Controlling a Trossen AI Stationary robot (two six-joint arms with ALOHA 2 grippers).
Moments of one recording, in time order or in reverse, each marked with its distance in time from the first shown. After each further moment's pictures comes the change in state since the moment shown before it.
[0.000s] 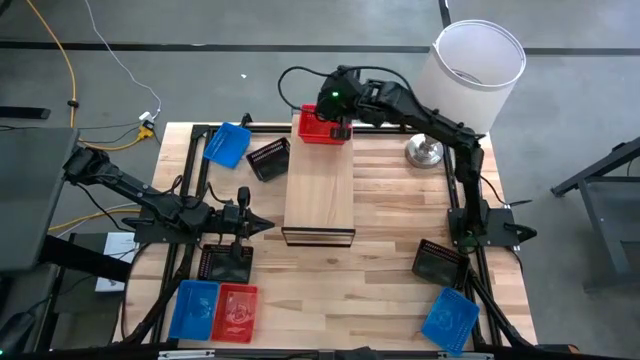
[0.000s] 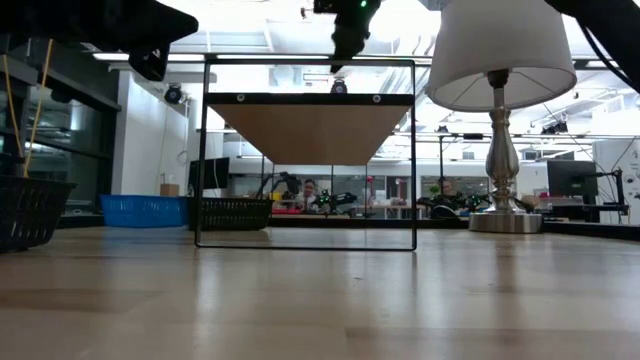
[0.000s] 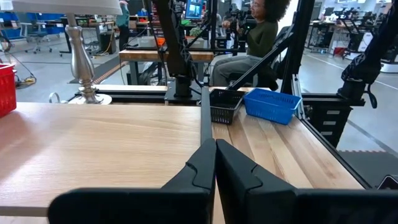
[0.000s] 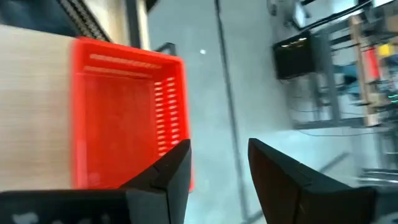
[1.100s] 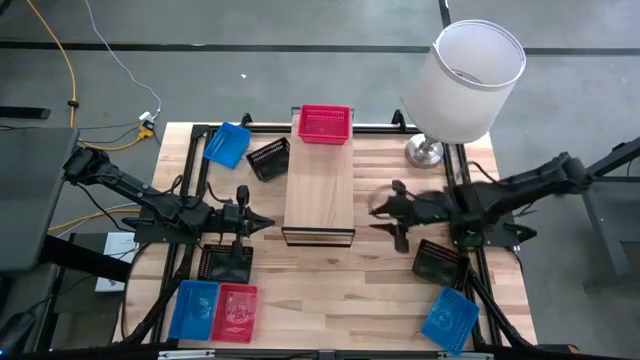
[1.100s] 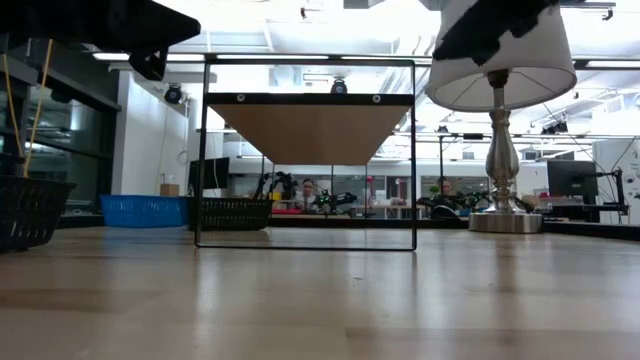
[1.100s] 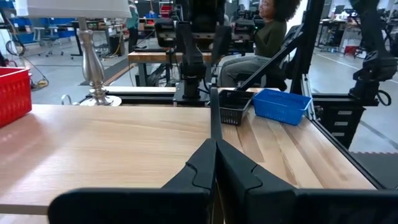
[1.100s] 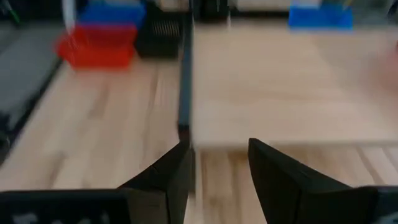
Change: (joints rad) left arm 0.000 0.000 0.000 0.003 -0.035 0.018; right arm 0.605 -0.996 -1.624 0.936 -0.223 0.697
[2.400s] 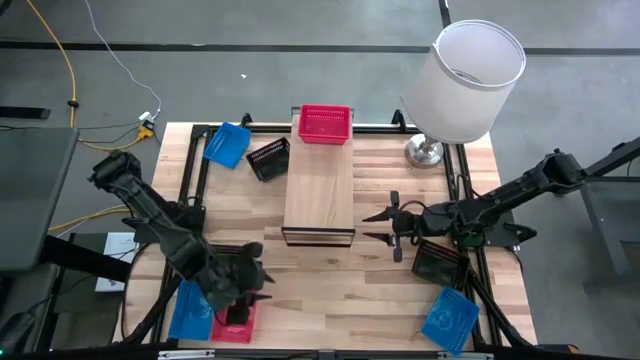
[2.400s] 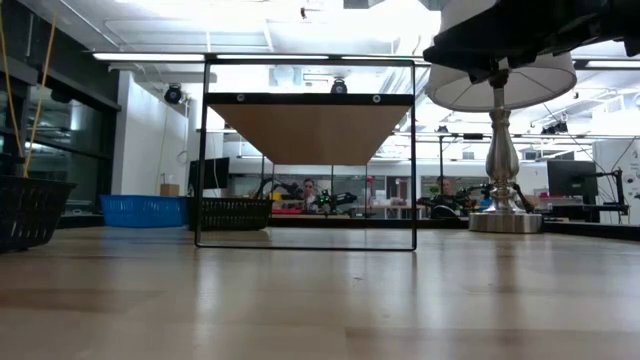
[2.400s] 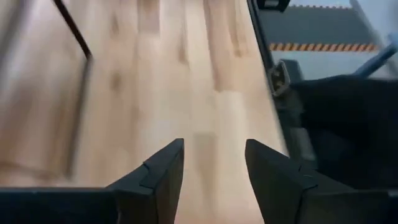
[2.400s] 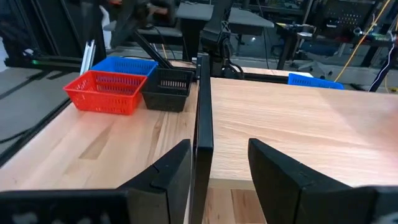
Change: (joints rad) left arm -0.378 0.585 0.815 -1.013 0.021 -0.567; right arm 0.080 0.081 -0.298 0.679 0.083 -0.152
